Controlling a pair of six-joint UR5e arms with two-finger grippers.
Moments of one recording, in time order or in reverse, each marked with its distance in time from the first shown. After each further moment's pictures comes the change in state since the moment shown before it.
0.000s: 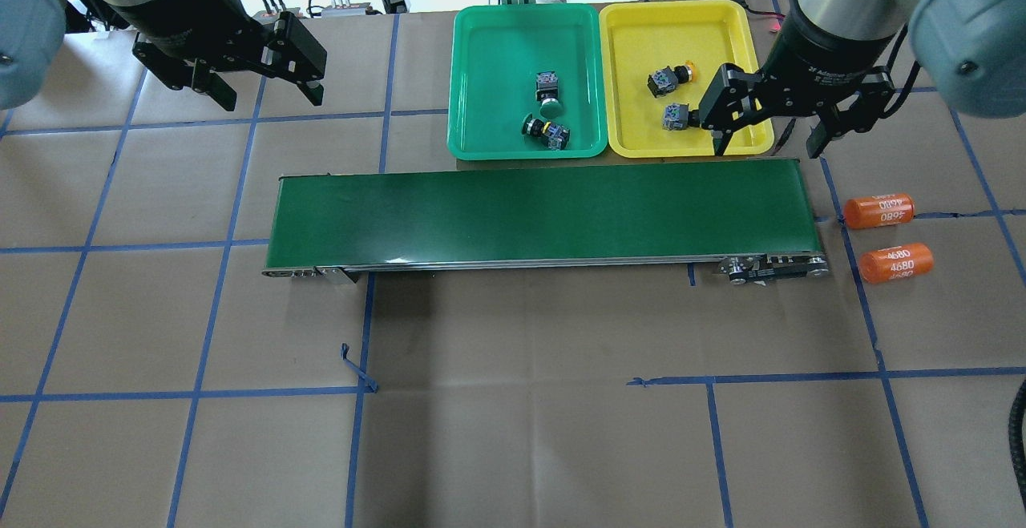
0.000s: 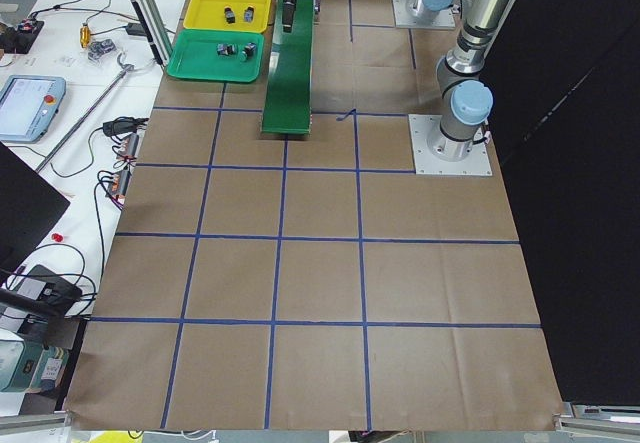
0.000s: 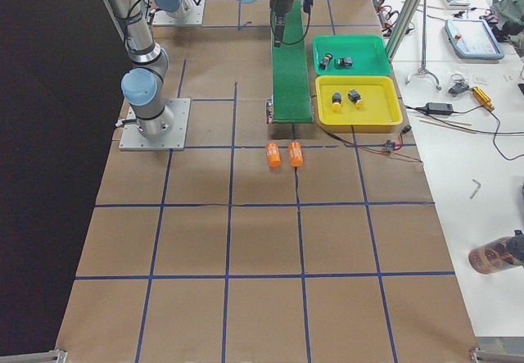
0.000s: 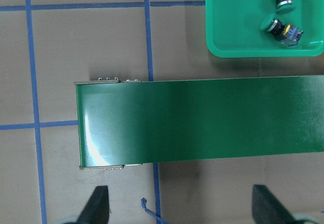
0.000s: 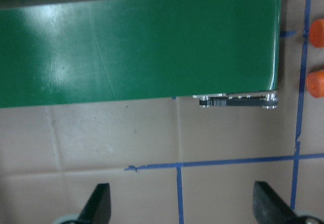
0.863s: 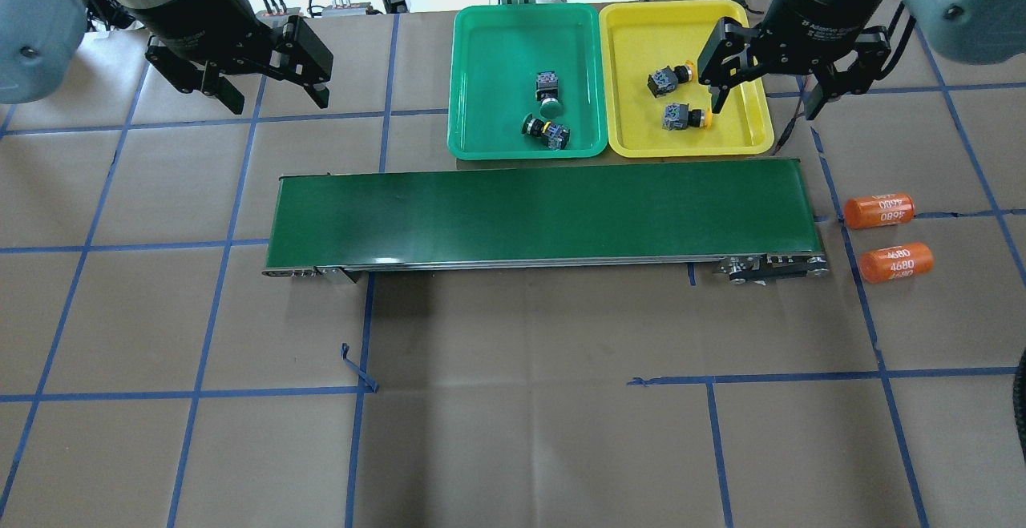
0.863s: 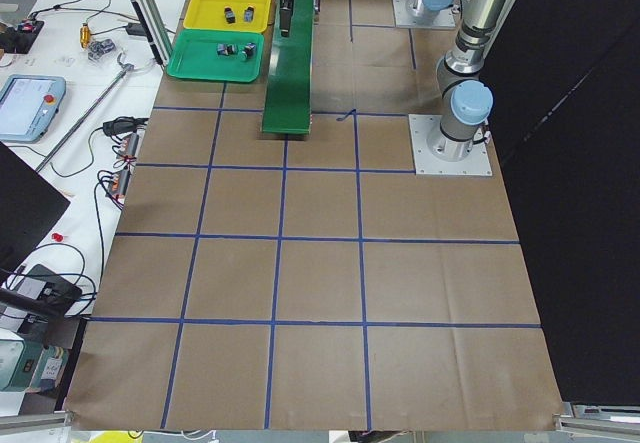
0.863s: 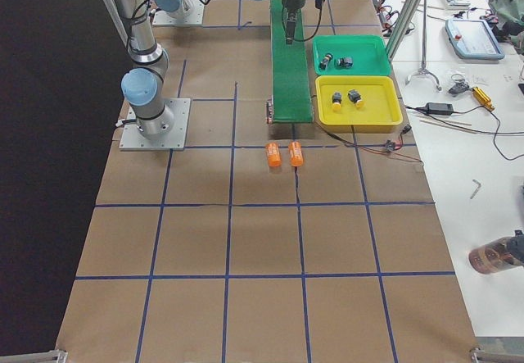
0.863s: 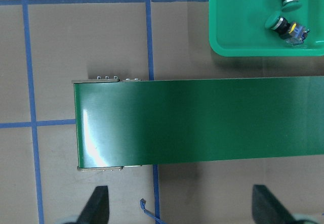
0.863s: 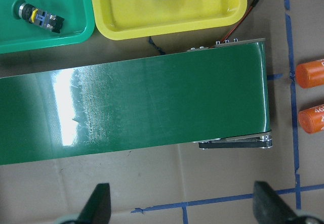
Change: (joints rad) left arm -0.001 -0.028 0.006 0.001 0.002 -0.012; right arm 0.000 0.064 -0.089 0.033 0.003 0.061
